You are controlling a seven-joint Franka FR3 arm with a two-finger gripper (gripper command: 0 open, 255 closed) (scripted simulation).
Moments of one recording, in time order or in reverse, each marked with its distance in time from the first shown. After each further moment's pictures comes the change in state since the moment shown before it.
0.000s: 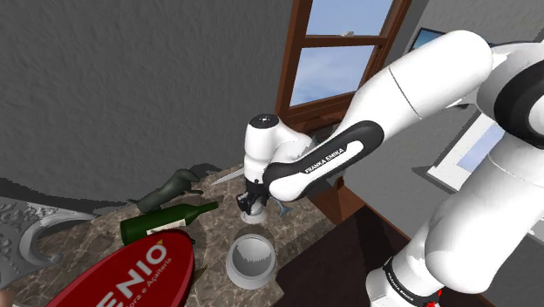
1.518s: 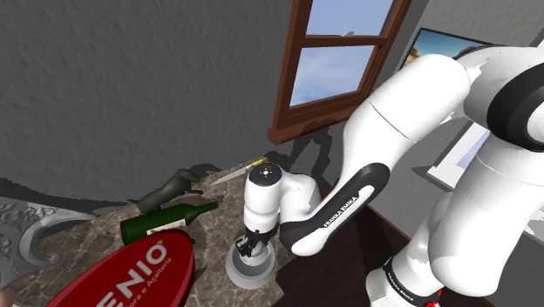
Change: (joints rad) arm 0.108 0.079 0.071 -0.147 -0.126 0.199 0.306
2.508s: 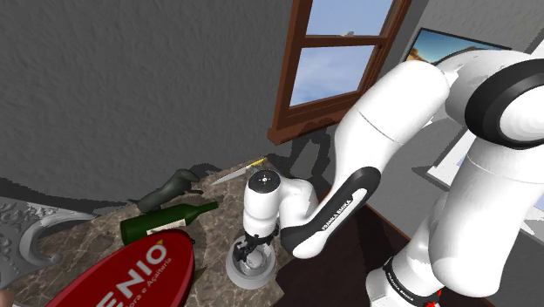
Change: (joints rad) arm 0.020 0.064 -0.034 0.009 -0.075 0.047 0.058
